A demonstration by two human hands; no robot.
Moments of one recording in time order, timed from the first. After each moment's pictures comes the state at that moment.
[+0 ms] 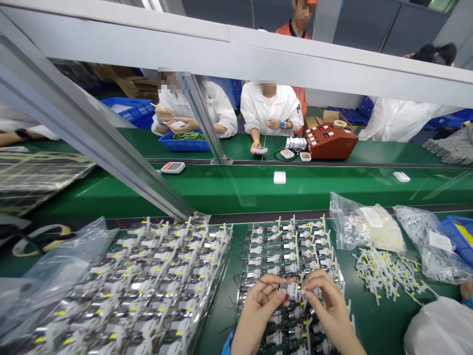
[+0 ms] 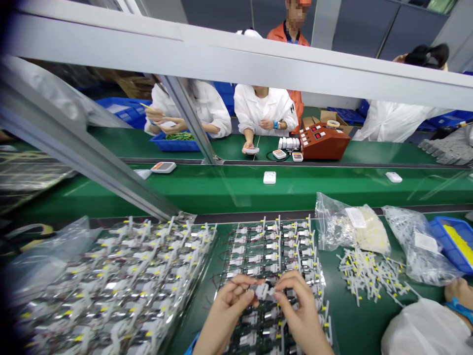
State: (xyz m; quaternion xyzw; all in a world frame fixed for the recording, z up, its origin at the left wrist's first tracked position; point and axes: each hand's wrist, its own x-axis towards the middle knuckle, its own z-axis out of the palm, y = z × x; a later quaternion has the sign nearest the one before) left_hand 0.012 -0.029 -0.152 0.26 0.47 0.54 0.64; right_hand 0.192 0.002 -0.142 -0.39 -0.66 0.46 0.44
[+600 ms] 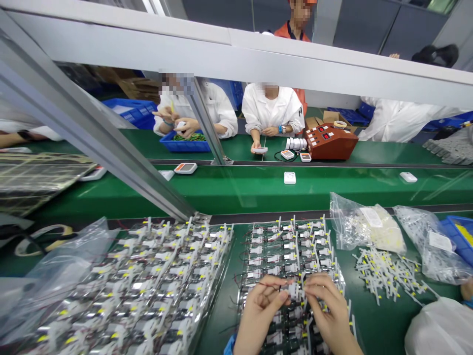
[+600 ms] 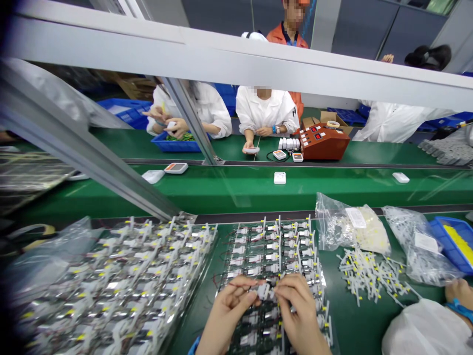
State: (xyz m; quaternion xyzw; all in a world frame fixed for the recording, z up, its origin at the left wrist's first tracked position) left_hand 0.015 -0.029 -0.143 0.27 0.49 0.55 0.61; right_hand 0.188 -0.002 -0.141 -0.36 -0.75 0.29 0.47
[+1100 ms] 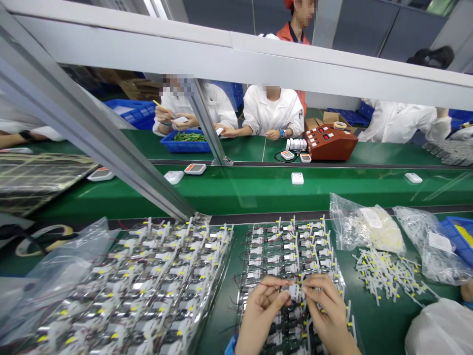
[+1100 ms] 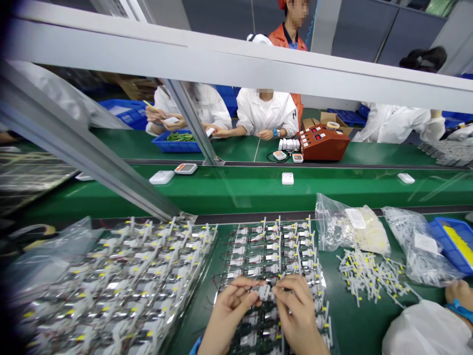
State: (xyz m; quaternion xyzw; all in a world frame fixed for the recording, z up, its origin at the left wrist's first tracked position) left_hand 0.017 -0.028 -0.145 0.27 0.49 0.55 0.61; right_hand 0.190 -0.004 -0.151 -0.37 -0.77 0.25 0.46
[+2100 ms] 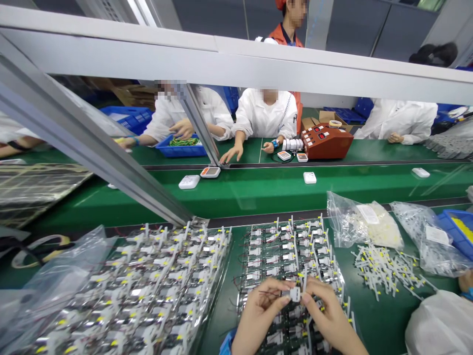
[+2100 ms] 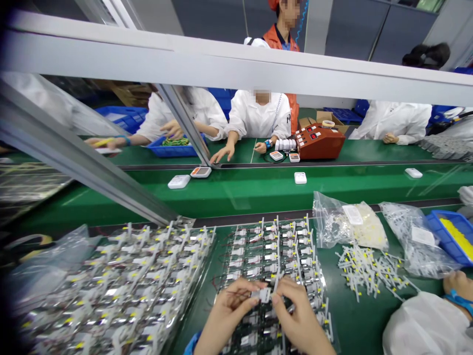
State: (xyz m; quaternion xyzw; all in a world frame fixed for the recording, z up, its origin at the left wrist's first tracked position) left_hand 0.009 -0.025 -0.141 0.36 0.47 0.51 0.62; right_hand 0.191 -0.004 -0.130 -0.40 -0.72 0.45 0.35
